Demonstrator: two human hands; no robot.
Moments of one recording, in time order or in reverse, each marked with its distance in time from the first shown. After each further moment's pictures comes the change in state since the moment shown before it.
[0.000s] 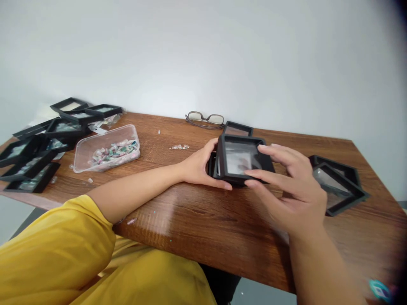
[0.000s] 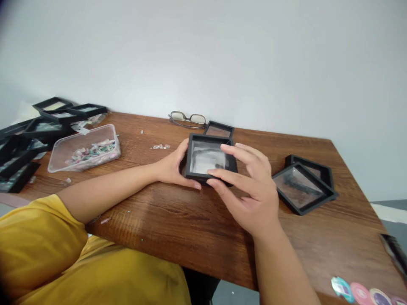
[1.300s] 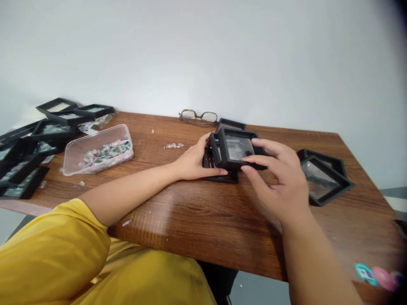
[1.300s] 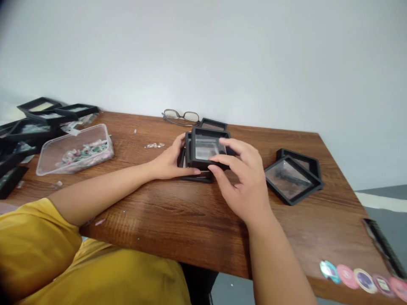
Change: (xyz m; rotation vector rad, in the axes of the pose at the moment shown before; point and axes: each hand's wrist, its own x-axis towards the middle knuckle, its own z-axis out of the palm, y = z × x) left_hand 0.004 0.004 0.001 0.061 0.035 -0.144; right_hand -0.003 0.010 0.000 -0.129 -0.019 0.050
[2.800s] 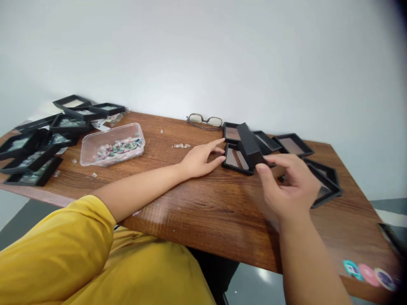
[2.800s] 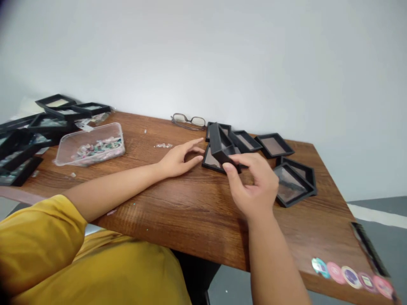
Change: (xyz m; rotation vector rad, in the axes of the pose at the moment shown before) left_hand -0.003 -0.004 0.005 0.182 0.098 0.042; right_hand 0.000 -0.003 0.000 0.061 0.196 0.029
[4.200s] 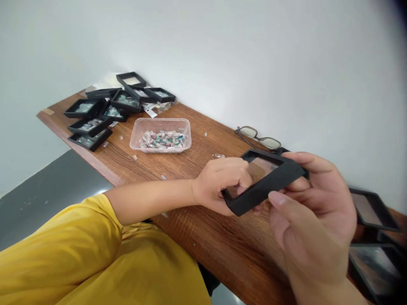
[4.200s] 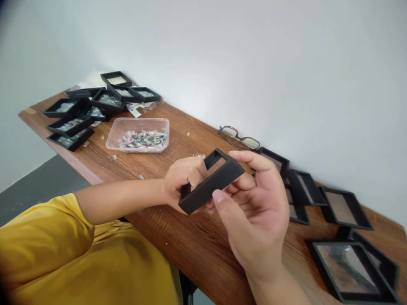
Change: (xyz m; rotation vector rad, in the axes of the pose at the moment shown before) left_hand -0.041 0.036 -0.050 -0.116 0.573 0.669; right_hand 0.069 -0.105 0.066 1.007 -0.355 0.658
